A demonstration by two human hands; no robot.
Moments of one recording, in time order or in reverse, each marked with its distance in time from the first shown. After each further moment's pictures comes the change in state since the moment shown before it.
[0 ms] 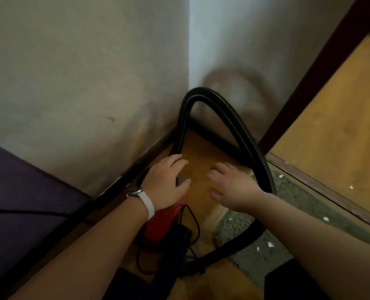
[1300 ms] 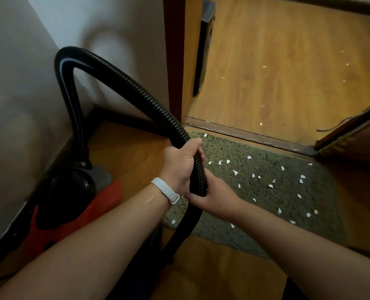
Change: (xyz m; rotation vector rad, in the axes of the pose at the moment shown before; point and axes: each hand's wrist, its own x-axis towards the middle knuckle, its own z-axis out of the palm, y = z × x) left_hand 0.038 0.230 0.122 -1.531 -0.137 -0.373; right_hand -0.157 0.054 0.100 0.914 0.304 0.557
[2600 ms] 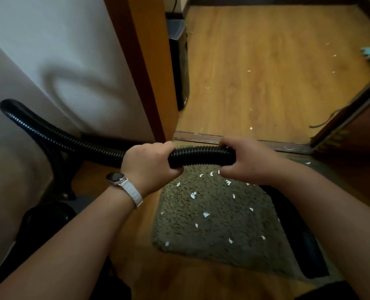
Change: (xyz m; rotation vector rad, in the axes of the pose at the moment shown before) left_hand 0.034 0.028 0.004 1.853 -0.141 1.003; right_hand -0.007 -0.001 -0.157 -0.347 0.112 -0.024
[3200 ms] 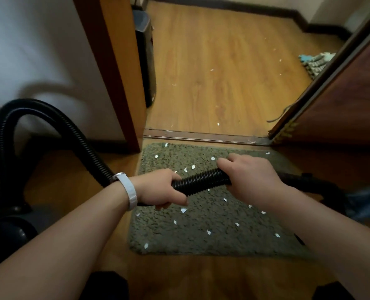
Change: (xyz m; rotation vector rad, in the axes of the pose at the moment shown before) left_hand 0.001 0.024 0.032 -0.914 -1.095 -0.104; right_hand -0.046 0.023 0.036 -0.698 0.092 -0.007
